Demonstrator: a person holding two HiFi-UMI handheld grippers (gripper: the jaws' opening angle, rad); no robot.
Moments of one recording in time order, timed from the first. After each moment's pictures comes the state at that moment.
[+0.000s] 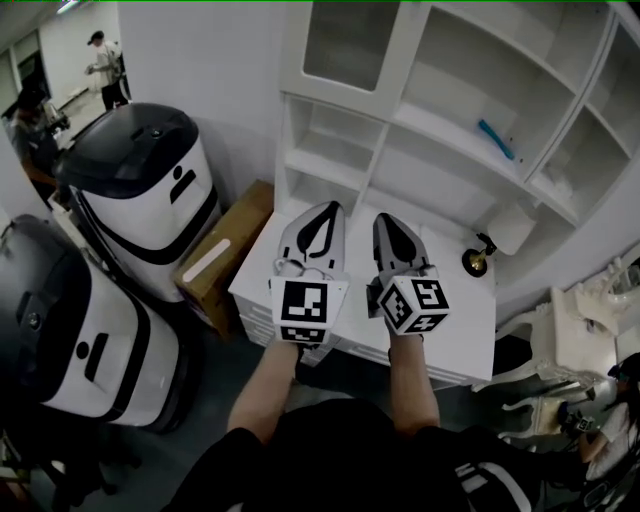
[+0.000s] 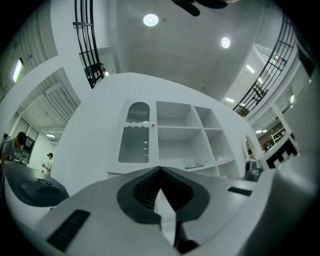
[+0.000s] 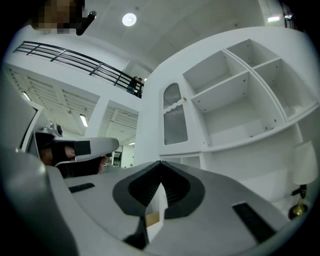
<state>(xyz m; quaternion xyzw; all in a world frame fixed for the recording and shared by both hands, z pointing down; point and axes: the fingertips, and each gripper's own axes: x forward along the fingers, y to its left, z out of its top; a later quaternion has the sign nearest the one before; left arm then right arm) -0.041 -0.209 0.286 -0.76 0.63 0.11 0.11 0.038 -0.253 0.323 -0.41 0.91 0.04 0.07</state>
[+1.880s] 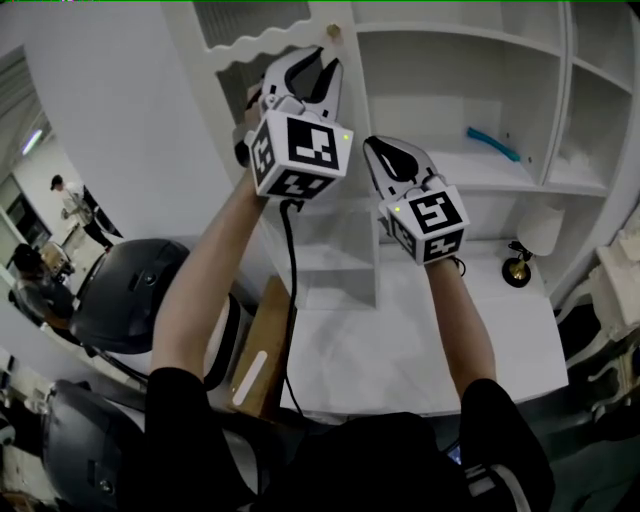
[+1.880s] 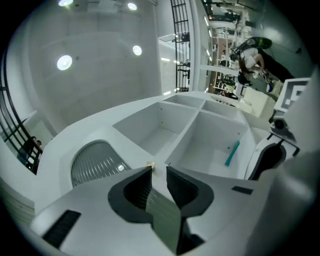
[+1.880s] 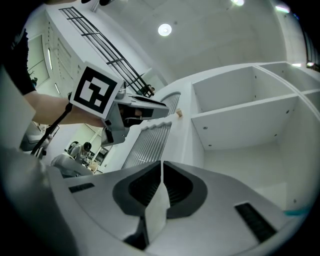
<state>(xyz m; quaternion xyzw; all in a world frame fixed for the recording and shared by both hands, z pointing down) -0.016 -0.472 0.003 -0.69 0.51 -0.07 0.50 0.011 -0.474 0.139 -0.45 0.86 0.23 0.10</state>
